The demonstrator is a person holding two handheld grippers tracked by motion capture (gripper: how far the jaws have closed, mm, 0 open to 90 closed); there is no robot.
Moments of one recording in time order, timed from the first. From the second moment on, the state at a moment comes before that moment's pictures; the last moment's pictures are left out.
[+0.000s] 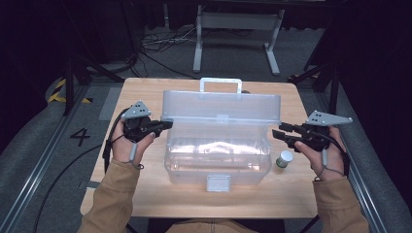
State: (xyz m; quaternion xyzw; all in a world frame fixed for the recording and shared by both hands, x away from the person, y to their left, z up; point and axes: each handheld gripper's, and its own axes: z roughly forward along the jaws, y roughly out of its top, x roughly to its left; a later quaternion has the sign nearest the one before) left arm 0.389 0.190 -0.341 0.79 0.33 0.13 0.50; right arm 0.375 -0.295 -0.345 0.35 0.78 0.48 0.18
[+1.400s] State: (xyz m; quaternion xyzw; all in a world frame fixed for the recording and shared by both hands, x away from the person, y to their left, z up) left arm 0.388 0.189 -0.340 0.80 0.33 0.13 0.49; right arm 0.371 -0.249 -0.343 0.37 0.67 0.52 0.38
